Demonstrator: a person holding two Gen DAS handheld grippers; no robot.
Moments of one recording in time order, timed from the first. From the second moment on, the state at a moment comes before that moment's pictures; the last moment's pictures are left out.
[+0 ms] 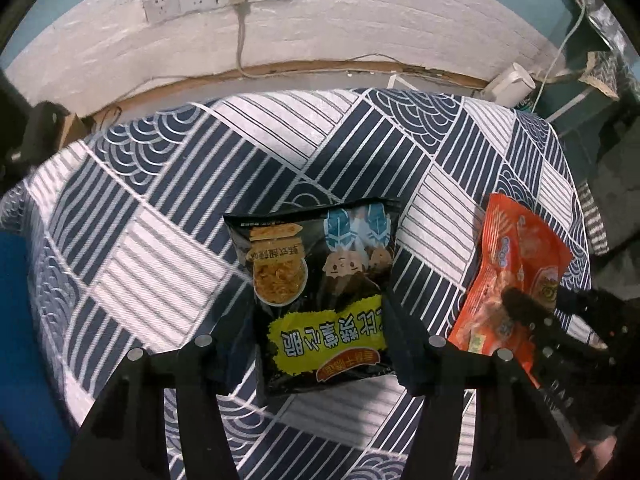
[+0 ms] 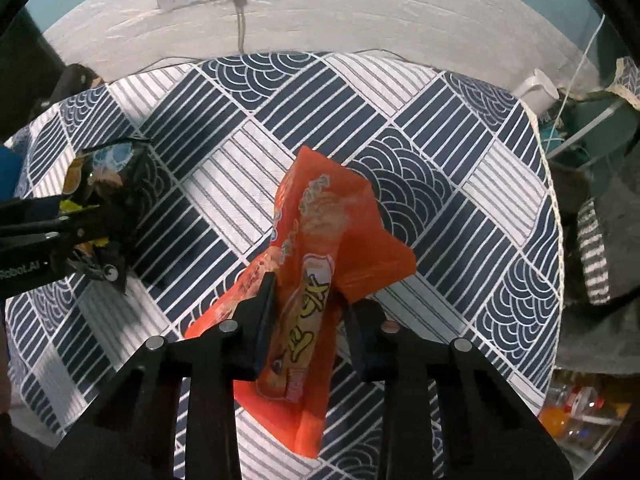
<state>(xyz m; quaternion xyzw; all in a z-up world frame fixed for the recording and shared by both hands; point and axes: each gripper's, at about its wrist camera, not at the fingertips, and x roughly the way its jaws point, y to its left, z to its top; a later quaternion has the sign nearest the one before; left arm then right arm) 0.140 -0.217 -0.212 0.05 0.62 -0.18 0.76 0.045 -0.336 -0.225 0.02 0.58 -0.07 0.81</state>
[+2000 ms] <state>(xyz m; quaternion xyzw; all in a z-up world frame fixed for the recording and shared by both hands) 0.030 0.120 -0.044 -0.02 0.48 -0.04 0.87 0.057 -0.013 -0.059 -0.11 0.45 0.20 0.86</state>
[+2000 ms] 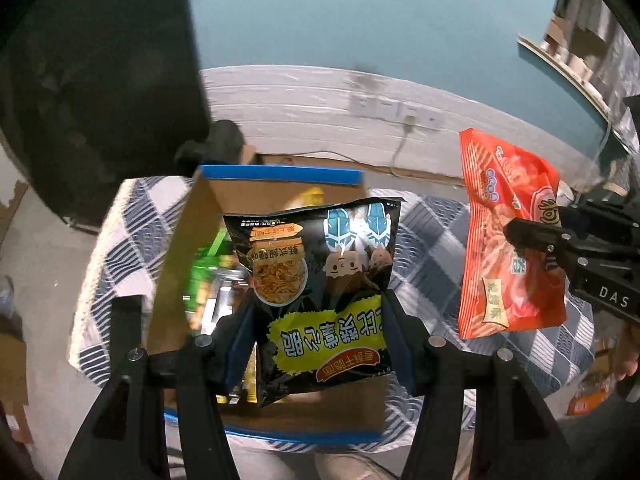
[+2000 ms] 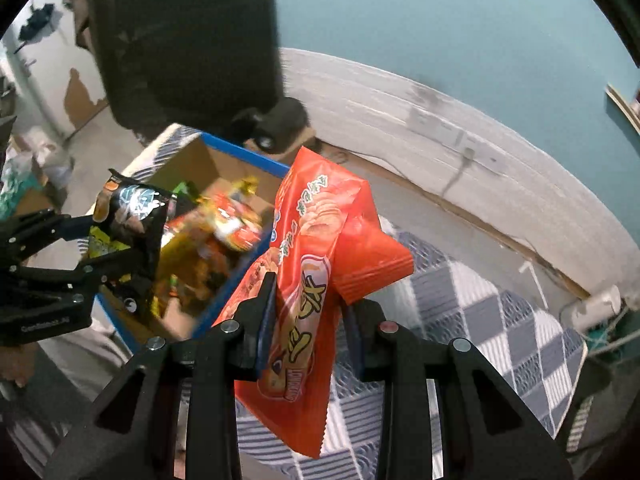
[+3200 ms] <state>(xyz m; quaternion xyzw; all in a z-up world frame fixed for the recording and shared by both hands) 0.020 0.204 -0.036 -0.07 0.47 0.07 0.88 0.093 0.085 -0.051 -0.18 0.46 0.27 0.83</state>
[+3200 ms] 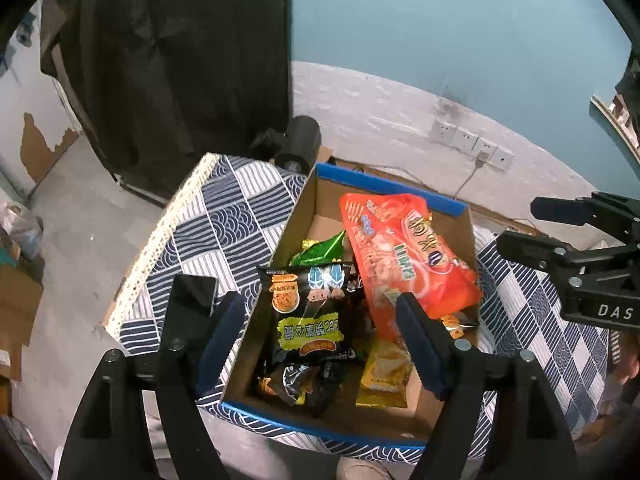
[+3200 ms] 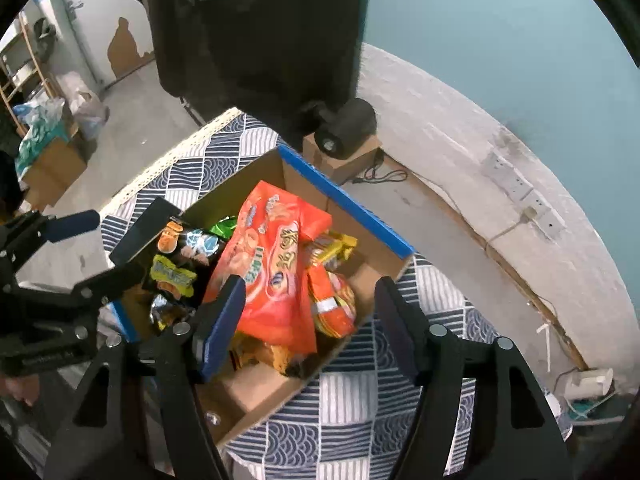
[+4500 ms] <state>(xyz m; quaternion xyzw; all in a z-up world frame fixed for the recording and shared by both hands) -0.034 0.123 0.037 0.05 0.39 0.05 0.92 0.011 -0.008 -0.012 -0.12 0.41 0.27 0.86</state>
